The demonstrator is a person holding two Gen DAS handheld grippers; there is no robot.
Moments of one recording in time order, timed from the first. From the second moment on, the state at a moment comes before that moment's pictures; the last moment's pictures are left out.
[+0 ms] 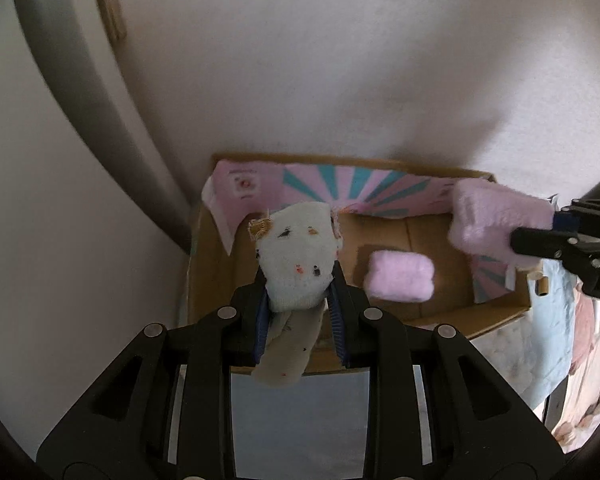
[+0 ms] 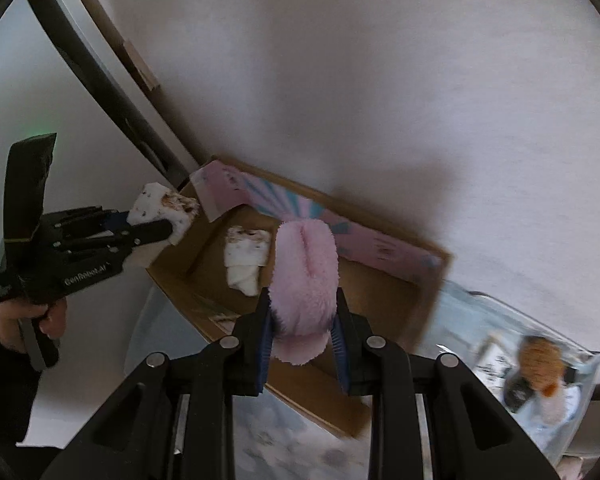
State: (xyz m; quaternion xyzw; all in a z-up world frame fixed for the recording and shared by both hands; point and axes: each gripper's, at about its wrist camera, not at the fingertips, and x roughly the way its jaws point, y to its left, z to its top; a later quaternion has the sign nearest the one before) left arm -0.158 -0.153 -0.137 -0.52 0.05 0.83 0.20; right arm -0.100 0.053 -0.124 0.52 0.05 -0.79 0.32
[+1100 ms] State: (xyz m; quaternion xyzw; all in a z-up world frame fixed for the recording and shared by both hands) left arm -0.157 -0.141 -0.101 -0.48 0.05 0.86 0.18; right arm -0.114 0.061 -0.126 0.56 0.07 -0.79 0.24
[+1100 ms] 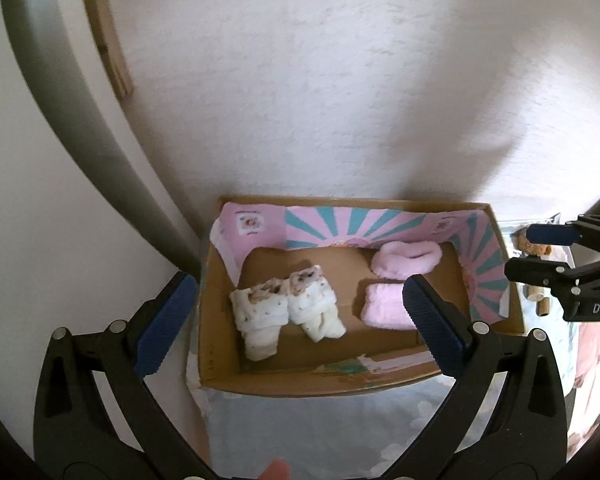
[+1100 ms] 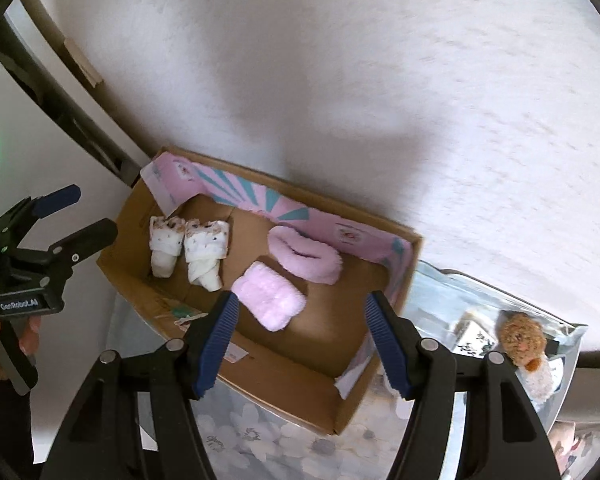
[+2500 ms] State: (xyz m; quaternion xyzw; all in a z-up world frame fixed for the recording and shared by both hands) left arm -0.039 0.169 -0.135 -0.47 0.20 0.77 0.39; right arm -0.005 0.312 -0.157 0.49 0.09 -0.84 0.22
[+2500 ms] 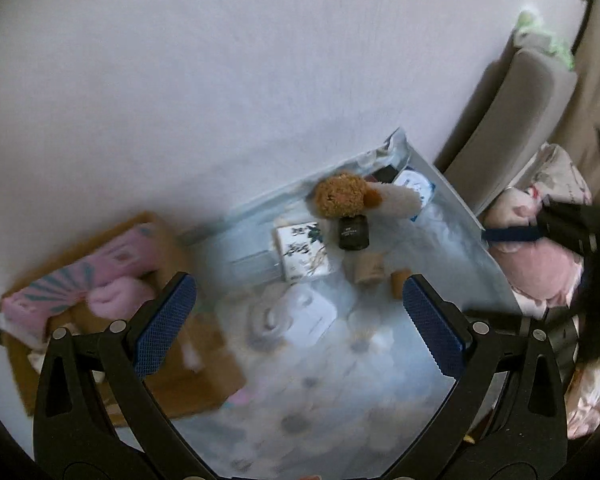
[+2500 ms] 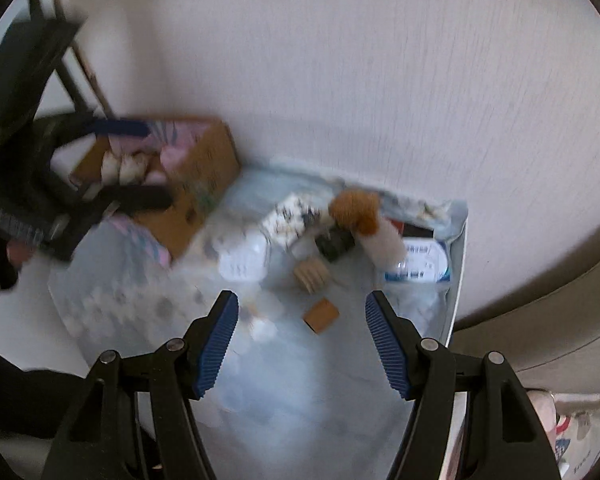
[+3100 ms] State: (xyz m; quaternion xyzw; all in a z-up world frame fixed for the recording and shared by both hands) left arm -0.075 0.245 -0.253 -0.54 0.26 0.73 0.32; right arm -0.022 0.317 -0.259 0.44 0.14 -0.84 0.29
